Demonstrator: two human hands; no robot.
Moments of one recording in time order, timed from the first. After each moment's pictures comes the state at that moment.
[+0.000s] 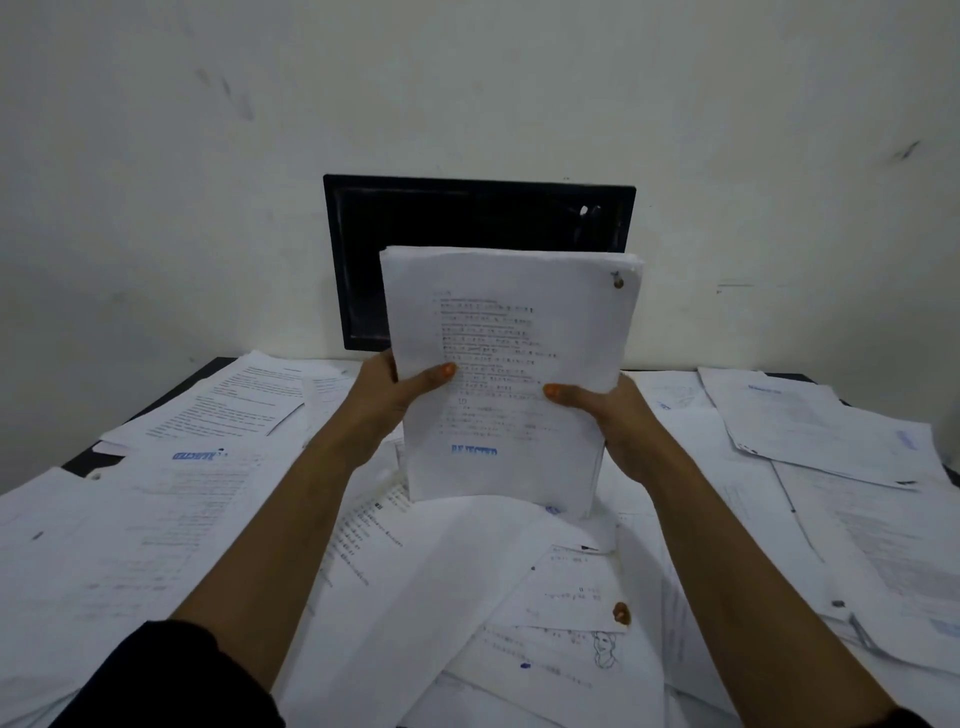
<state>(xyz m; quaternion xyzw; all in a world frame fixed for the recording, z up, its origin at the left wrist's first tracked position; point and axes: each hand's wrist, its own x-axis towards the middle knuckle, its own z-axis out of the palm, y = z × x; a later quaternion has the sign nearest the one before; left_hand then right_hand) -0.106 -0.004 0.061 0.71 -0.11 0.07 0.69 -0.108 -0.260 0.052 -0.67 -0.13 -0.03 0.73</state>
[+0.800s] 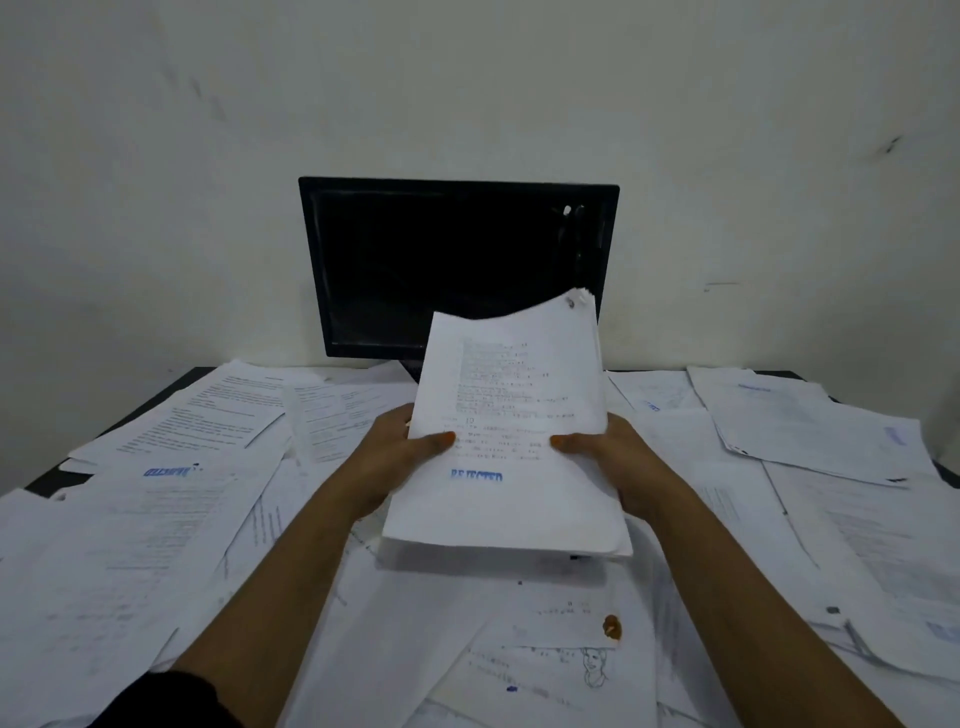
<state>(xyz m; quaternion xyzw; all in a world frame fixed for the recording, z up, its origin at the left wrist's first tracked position) -0.099 -0.020 0.013 0.76 -0.08 -0.01 0.64 -0.106 -0.283 0.016 -0.69 -0.02 0.04 0.72</state>
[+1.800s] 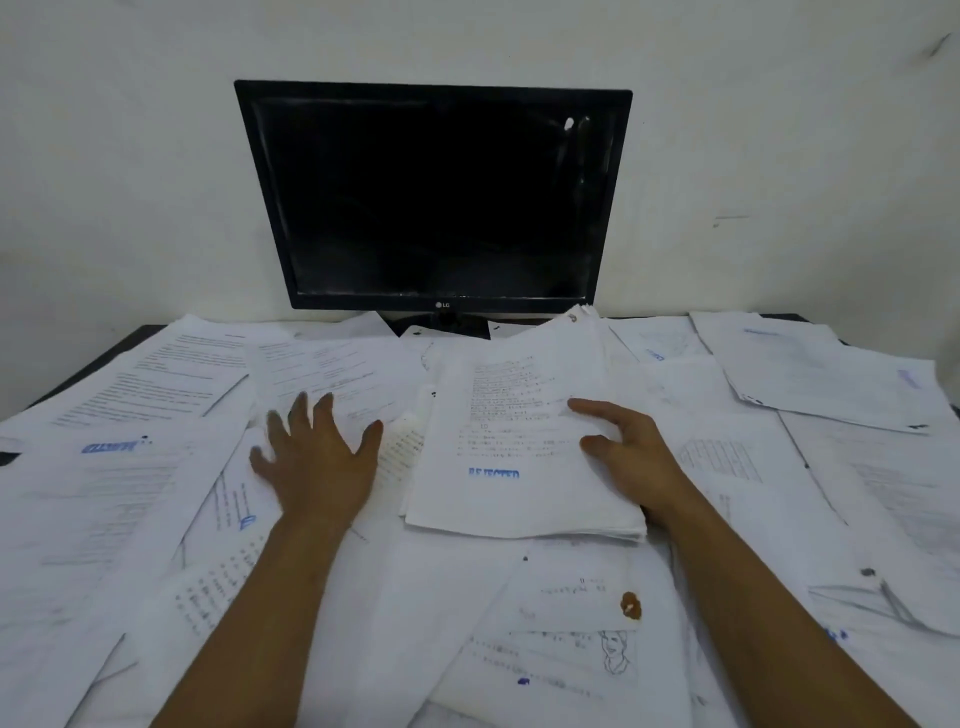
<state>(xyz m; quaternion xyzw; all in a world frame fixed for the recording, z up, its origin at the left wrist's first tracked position) -0.088 0.009 -0.061 0.94 0.16 0.18 0.22 -0.105 -0.296 -0.042 -0.79 -0.02 -0.06 0.61</state>
